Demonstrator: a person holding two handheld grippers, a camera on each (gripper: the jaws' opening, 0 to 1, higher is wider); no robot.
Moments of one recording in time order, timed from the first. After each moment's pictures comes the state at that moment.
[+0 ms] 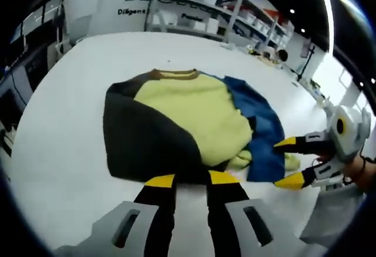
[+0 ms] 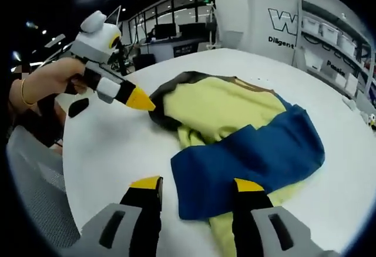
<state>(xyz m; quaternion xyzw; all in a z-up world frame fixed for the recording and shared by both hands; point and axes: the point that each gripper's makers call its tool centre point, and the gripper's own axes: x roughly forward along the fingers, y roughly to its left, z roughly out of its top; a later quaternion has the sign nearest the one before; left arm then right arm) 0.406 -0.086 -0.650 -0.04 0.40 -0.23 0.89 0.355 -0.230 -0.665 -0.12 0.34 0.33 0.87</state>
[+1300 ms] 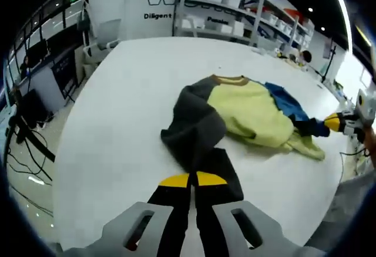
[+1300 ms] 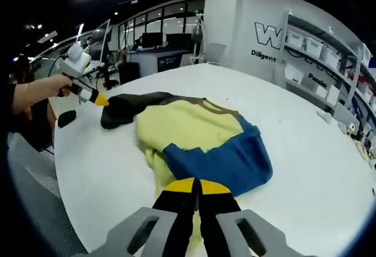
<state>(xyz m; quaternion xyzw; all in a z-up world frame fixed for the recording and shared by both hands) 0.408 0.058 -0.631 0.02 0.40 -0.12 0.91 0.388 -0.306 -0.585 -0.14 0.29 0.25 0.92</state>
